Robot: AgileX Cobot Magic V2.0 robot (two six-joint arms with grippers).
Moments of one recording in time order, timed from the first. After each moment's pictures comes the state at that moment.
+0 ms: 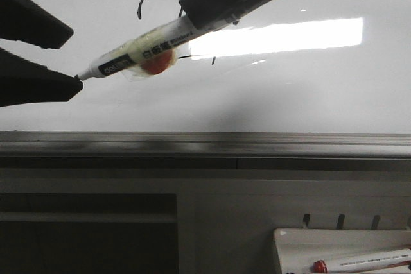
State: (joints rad) left arm -0.83 0.93 -0.46 1.10 0.07 -0.33; right arm 0.62 1.26 -0.99 0.76 0.74 -0.84
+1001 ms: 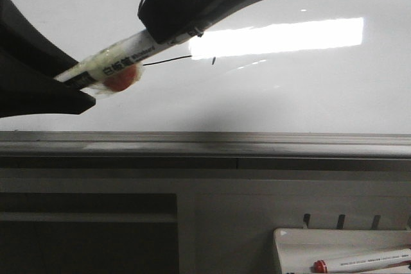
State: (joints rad) left arm -0.83 1.01 -0.46 1.15 0.05 -0.33; right arm 0.70 1.30 -1.01 0.76 0.71 -0.83
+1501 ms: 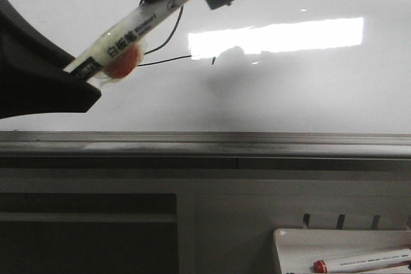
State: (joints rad) left arm -0.81 1.01 -0.46 0.81 0.00 -0.34; right arm 0.63 1.28 -1.01 0.76 0.55 -0.82
